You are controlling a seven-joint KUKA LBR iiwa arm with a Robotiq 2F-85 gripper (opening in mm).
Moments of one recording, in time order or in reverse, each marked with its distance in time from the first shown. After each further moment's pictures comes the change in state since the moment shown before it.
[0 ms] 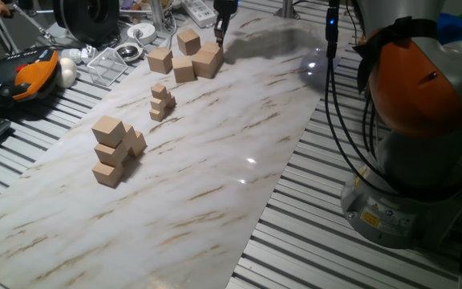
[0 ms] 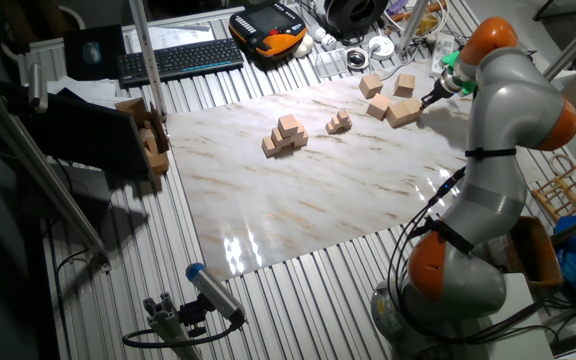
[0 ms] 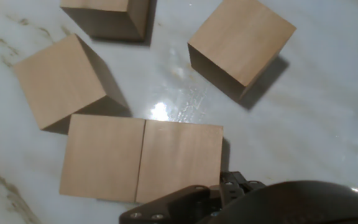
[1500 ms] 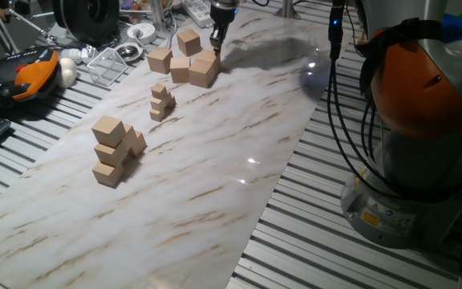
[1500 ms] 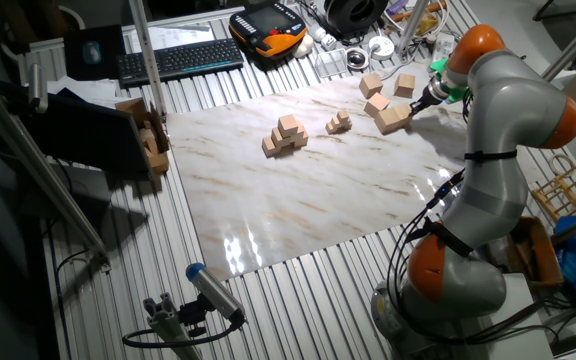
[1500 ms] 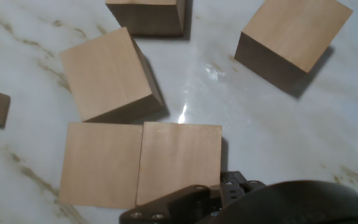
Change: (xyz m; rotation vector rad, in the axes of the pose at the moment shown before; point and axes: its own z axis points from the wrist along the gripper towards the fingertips) arm 0.006 0.044 0.005 0.011 0.000 0.056
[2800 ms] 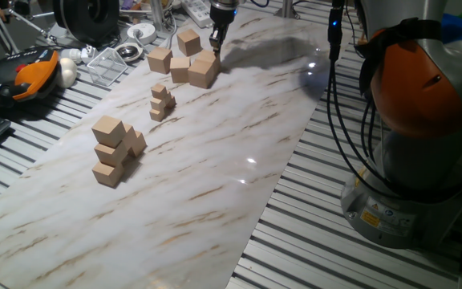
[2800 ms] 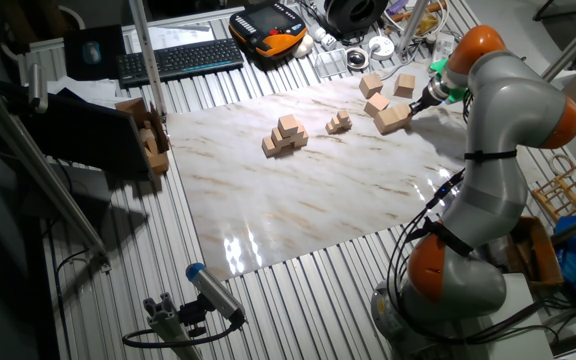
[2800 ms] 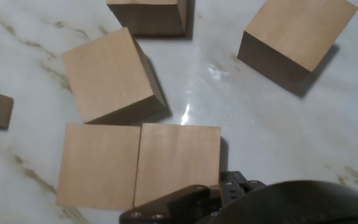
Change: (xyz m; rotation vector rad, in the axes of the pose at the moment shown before) arm -0.001 0.000 0.001 -0.015 0.007 0.014
